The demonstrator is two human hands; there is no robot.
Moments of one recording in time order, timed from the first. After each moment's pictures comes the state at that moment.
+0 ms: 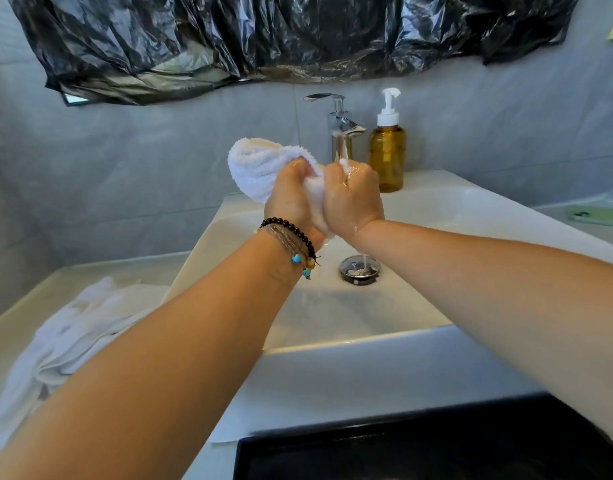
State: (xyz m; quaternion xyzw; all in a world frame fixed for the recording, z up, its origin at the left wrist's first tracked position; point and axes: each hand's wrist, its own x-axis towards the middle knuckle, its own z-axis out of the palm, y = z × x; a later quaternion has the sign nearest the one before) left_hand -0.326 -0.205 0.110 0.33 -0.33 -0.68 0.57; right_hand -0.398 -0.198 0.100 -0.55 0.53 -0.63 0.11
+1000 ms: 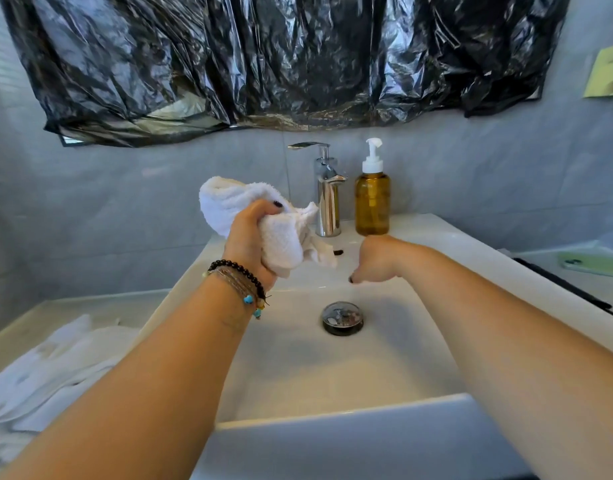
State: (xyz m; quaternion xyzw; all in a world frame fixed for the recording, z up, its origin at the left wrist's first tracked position) left_hand -0.304 -0.245 0.109 0.30 -0.41 -0.66 0.56; right_hand -0.495 -0.233 0.102 -0.66 0.73 -0.09 0.17
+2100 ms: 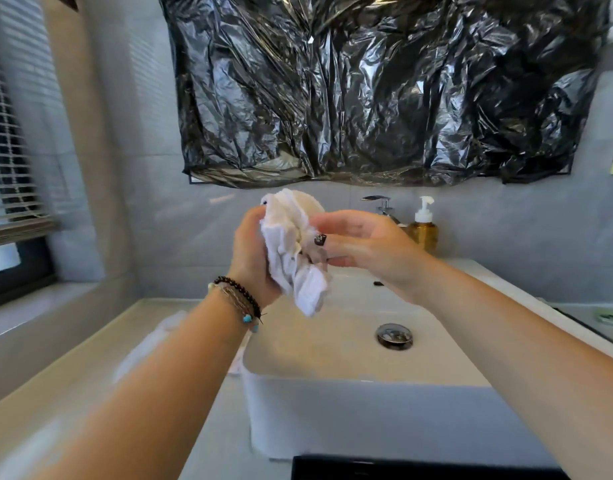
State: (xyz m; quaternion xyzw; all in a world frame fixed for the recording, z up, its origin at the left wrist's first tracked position) left_hand -0.199 -0.130 0.173 0.21 -0.44 -0.66 0.57; right_hand -0.365 -0.089 0.186 -0.71 0.34 -0.49 0.39
